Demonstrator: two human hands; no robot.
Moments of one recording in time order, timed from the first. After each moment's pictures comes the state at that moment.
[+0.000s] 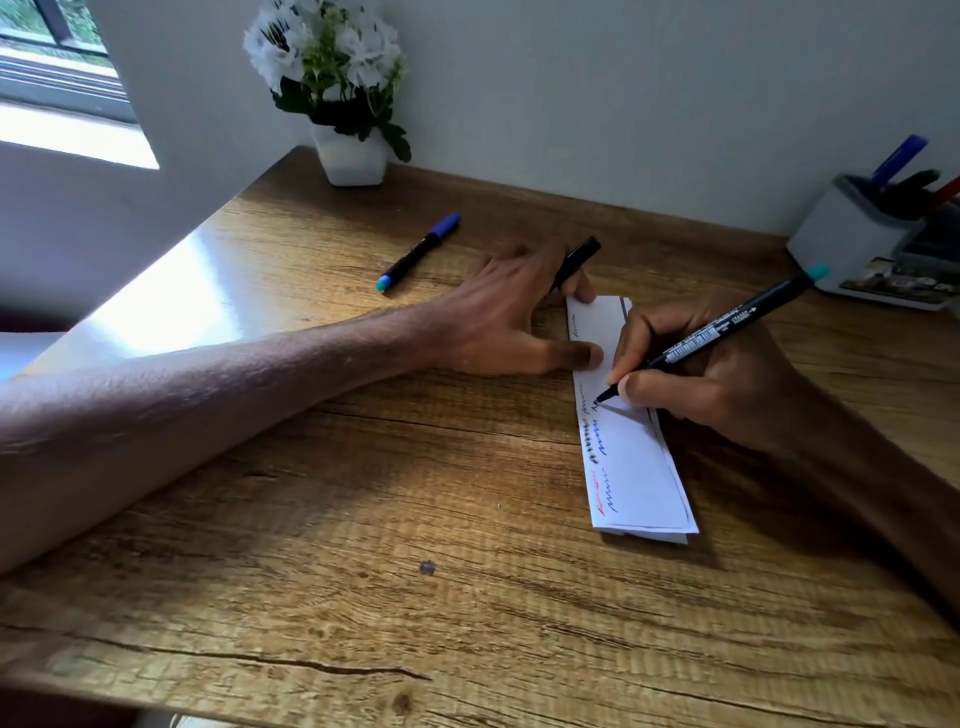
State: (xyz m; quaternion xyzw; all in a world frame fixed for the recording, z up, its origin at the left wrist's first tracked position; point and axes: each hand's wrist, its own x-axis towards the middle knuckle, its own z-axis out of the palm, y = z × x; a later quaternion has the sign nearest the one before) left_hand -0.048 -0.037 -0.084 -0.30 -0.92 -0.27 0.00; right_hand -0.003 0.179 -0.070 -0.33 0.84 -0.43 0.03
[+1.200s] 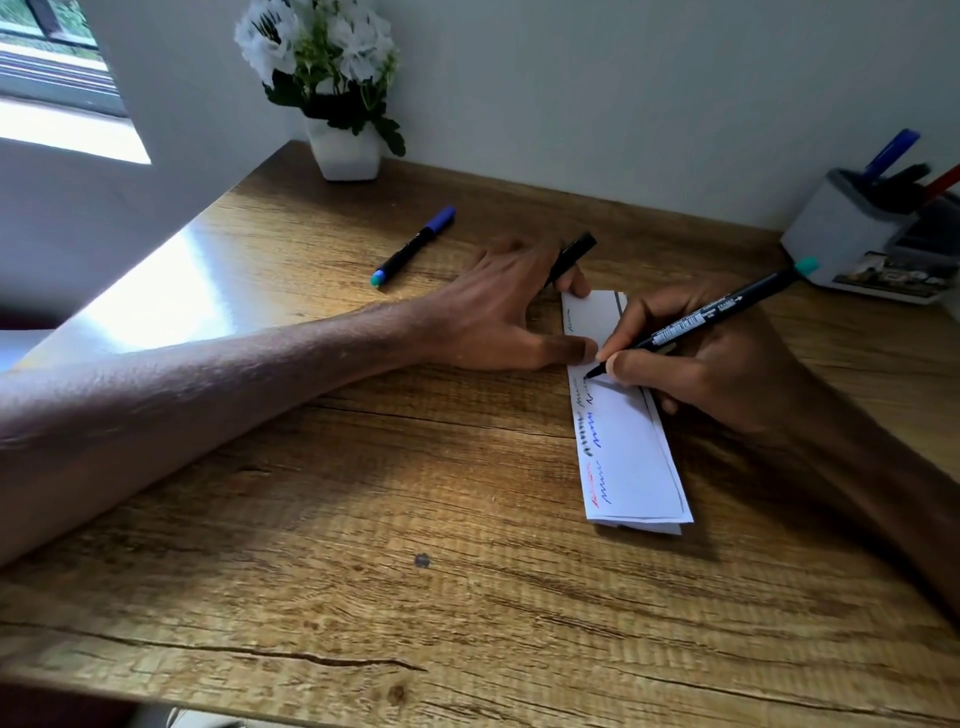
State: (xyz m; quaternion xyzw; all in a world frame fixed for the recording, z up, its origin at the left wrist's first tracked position) left_hand -0.044 -0.036 -0.080 -0.30 -0.92 -0.26 0.01; right_hand 0.001 0.177 -0.062 -0.24 0.87 -0.42 0.01
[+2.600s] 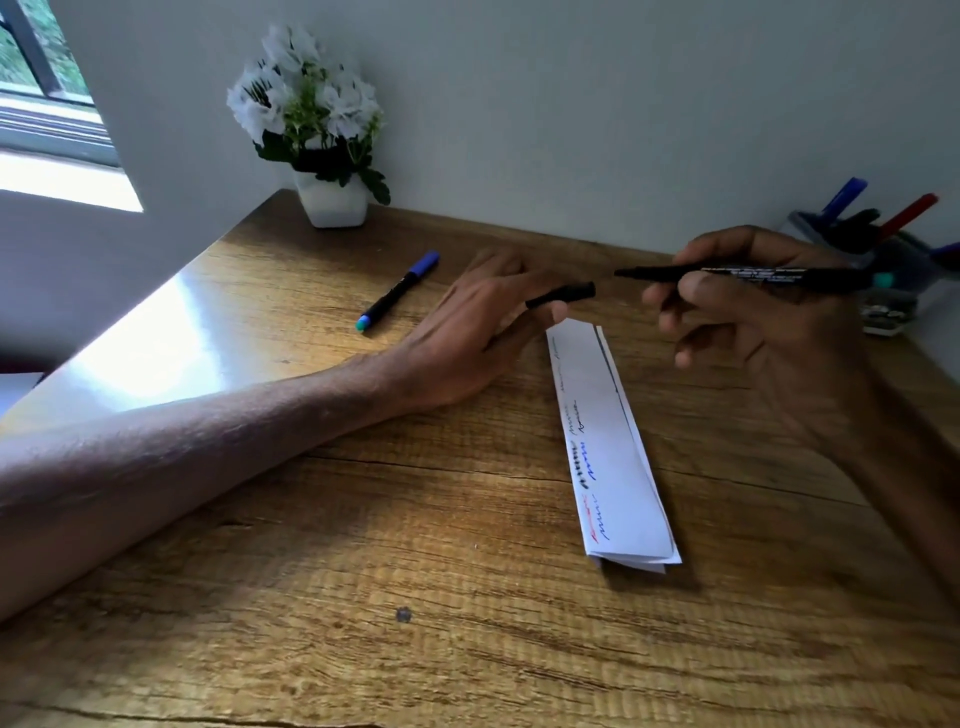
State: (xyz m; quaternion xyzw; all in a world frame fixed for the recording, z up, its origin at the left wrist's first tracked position) left_hand -0.054 -0.041 -0.089 -0.33 -0.88 -0.30 0.18; right_hand -0.017 0.212 -0.038 -0.24 0.74 -0.63 -0.09
